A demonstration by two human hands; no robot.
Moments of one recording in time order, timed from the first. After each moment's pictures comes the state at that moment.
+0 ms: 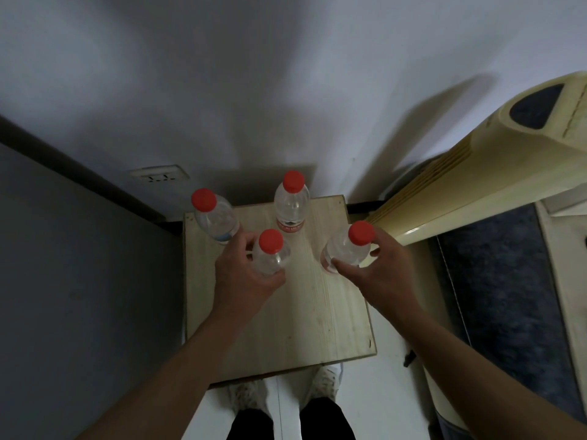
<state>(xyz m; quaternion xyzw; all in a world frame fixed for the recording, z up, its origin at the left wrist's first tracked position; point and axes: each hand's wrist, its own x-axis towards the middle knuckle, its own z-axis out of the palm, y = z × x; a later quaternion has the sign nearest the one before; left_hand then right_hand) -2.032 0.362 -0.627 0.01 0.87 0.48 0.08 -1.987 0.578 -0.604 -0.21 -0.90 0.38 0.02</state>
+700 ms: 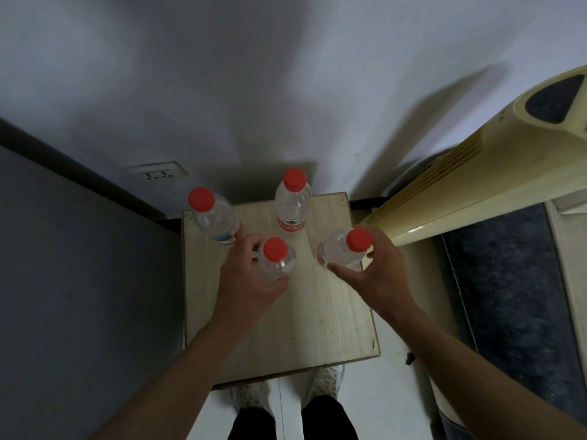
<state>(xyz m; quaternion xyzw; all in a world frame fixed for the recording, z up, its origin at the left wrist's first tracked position) -2.029 0.360 -0.638 0.04 0.87 0.49 0.10 -1.991 0.577 -0.623 -0.18 -0.90 0.39 0.01</state>
